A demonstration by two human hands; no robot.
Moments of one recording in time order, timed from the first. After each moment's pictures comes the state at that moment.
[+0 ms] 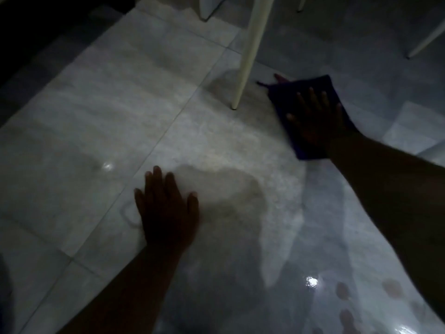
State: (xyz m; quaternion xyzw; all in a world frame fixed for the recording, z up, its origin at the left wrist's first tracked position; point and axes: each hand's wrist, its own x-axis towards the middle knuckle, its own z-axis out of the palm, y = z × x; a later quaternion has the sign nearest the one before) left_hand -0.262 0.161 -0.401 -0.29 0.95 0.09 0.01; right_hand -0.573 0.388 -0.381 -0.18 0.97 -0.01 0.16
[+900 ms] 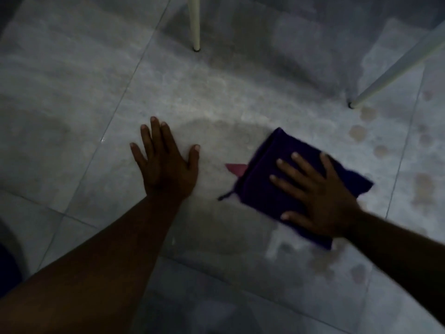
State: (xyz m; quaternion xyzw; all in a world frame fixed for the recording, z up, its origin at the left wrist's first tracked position) left_hand -0.268 0.204 -0.406 -0.24 0.97 0.04 0.03; right_hand -0.315 0.531 -0.384 -0.46 0.88 0.05 0.14
